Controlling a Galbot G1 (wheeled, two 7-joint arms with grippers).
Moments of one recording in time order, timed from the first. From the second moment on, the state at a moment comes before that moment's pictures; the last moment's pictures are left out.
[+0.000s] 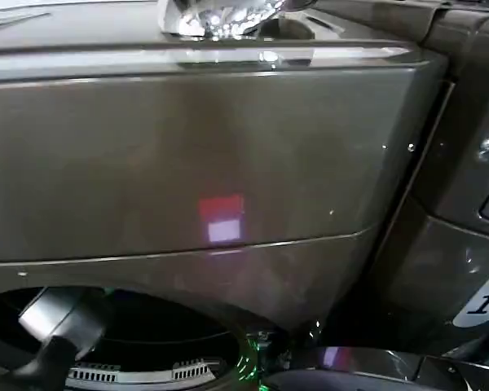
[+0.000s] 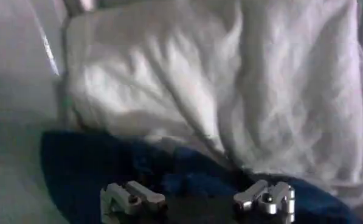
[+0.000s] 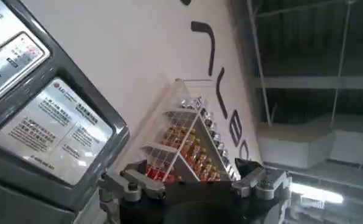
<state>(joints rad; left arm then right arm) -0.13 -1.41 0.34 -0.26 0.74 0.11 1.08 -1.86 0.92 2.35 1.86 0.60 -0.11 -0.22</state>
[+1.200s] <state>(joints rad) -0.10 -1.38 0.26 -0.31 0.61 0.14 1.02 -1.85 0.92 2.34 1.86 0.60 -0.10 -0.22</state>
